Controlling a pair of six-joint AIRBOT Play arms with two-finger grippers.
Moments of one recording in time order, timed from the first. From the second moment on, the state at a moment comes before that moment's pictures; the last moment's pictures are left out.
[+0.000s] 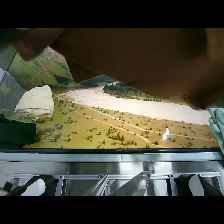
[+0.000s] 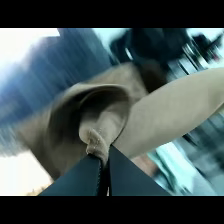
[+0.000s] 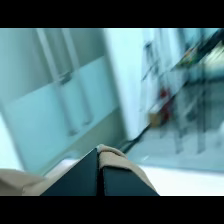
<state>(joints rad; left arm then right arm) 0.42 -1.13 1.63 -2.88 1.54 1.98 -0.71 -0.74 1.39 -0.02 1.15 0.86</state>
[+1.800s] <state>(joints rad) 0.36 -1.83 1.58 -2.61 1.40 2.03 -0.44 -1.68 1.48 -0.47 1.24 0.94</state>
